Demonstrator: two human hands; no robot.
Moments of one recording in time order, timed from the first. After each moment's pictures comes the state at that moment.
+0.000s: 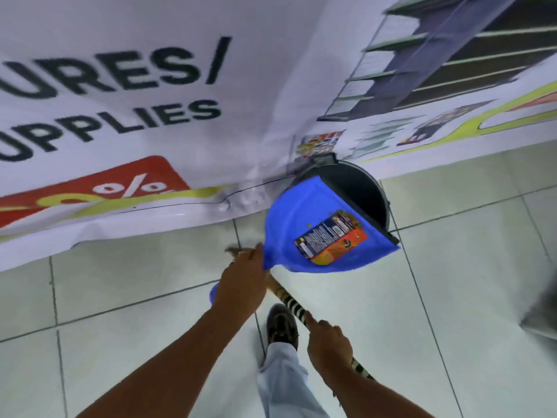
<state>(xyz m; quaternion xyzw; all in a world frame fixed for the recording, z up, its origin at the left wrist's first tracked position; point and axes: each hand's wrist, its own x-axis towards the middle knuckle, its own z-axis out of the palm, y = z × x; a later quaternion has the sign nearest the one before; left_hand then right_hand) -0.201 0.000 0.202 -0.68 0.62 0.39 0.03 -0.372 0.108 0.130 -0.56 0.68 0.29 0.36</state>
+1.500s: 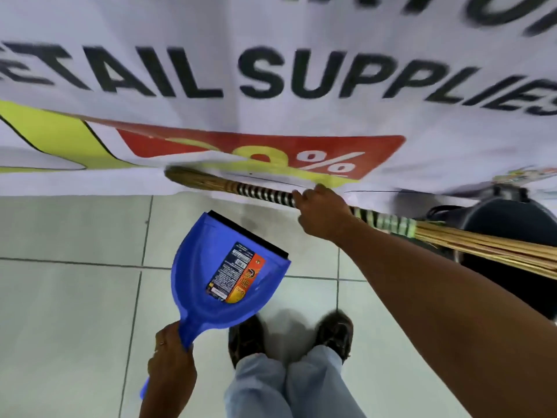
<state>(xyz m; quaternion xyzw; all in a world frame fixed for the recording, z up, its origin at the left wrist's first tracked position) 0.100 0.194 0.097 -0.91 0.18 0.38 -0.03 -0.038 -0.099 0.076 -0.92 0.32 0.22 0.09</state>
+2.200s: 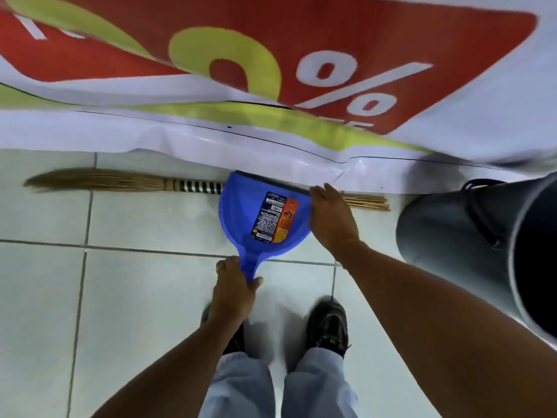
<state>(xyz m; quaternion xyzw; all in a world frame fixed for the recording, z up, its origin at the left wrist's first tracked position) 0.033 0.096 -0.052 -0.82 0.24 0.52 -0.06 -0.097 -0.064 -0.096 -0.84 0.48 0.16 0.19</state>
